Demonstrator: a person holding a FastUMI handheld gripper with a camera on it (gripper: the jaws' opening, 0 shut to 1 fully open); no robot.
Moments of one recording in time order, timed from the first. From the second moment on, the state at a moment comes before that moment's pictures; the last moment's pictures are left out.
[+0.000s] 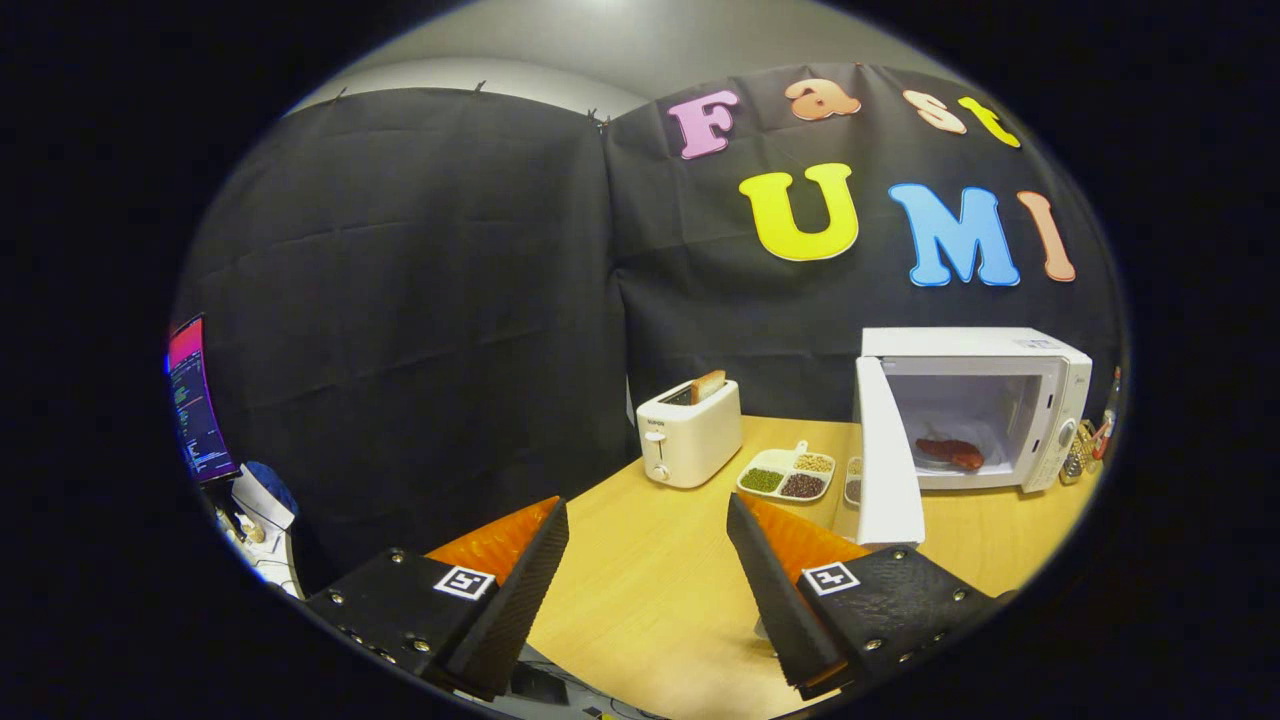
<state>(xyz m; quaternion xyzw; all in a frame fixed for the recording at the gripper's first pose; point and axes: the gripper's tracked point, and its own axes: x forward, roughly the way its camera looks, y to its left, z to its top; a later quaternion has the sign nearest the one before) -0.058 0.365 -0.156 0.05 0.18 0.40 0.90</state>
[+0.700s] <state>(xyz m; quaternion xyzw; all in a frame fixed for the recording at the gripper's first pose) -0.034 0.331 -0.213 0.02 0.24 0.35 0.91</state>
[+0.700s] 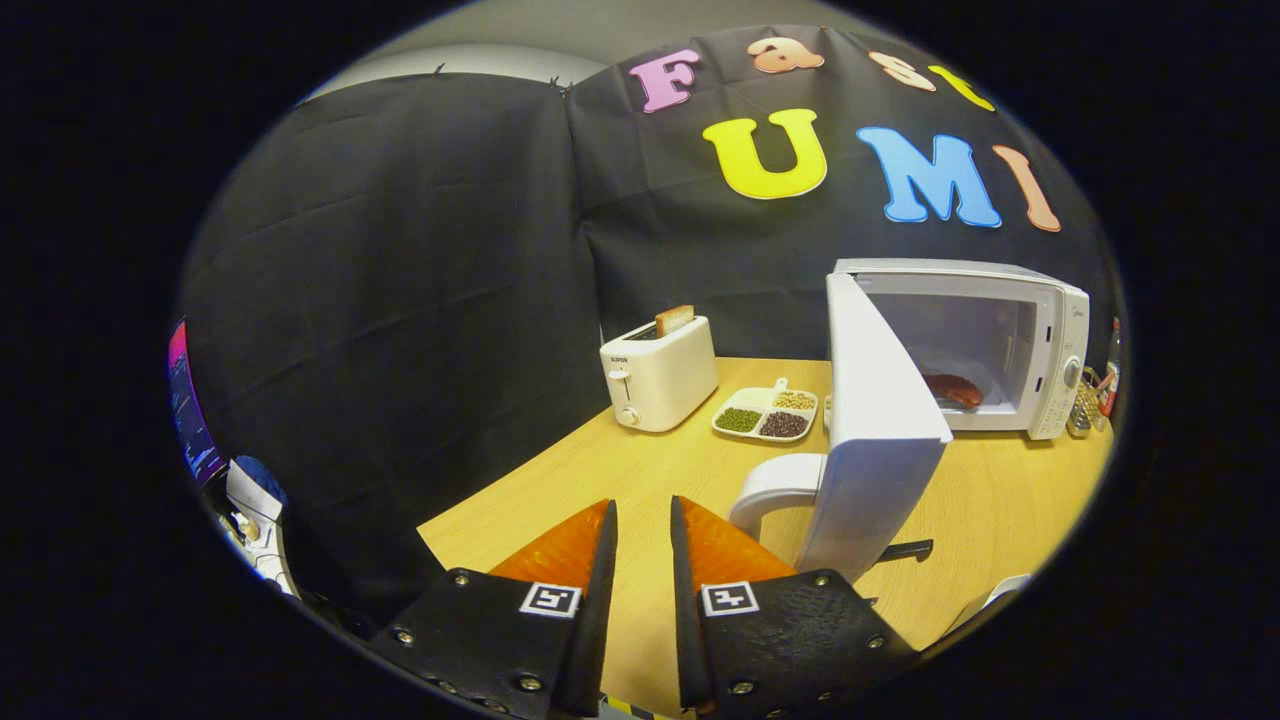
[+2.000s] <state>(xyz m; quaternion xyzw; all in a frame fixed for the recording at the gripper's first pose) 0.069 0.178 -0.221 0.05 0.25 0.21 0.94</state>
